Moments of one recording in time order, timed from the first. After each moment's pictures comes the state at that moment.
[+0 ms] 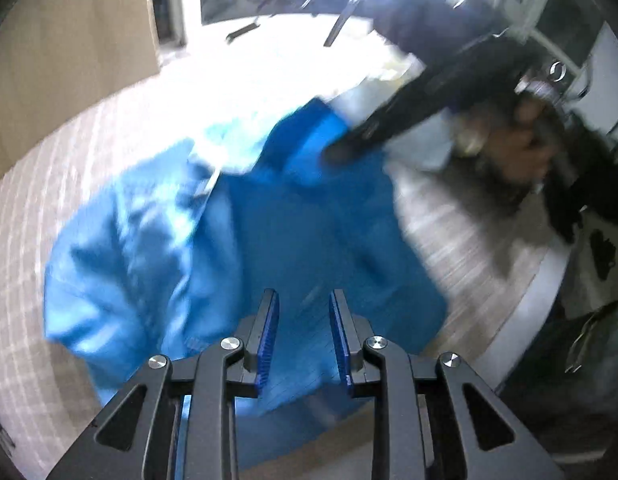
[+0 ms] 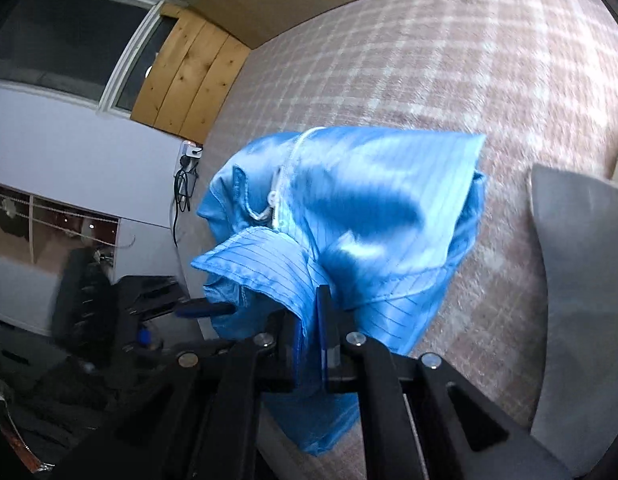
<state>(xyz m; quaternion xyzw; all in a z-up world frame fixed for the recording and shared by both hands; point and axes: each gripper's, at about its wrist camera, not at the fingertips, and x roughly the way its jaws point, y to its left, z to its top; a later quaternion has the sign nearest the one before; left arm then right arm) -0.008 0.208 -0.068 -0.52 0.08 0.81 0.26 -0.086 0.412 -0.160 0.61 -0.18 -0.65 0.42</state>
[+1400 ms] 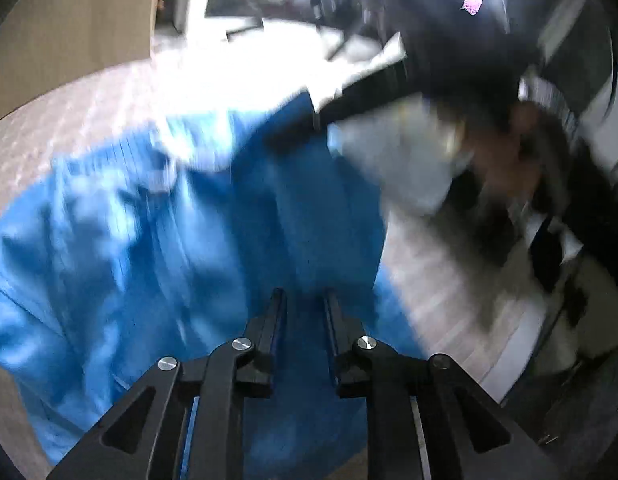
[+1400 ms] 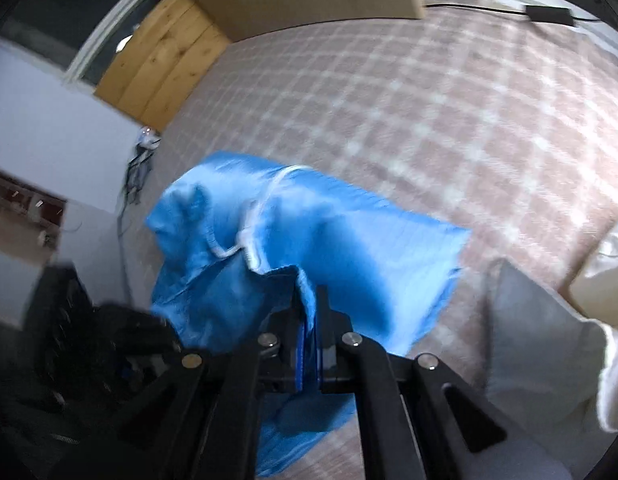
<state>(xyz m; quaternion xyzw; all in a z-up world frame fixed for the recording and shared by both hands) -0.012 0.217 -0.133 -0.54 0.00 0.80 0.27 -0.138 0.375 -0.149 0.61 -0.05 -0.71 0.35</state>
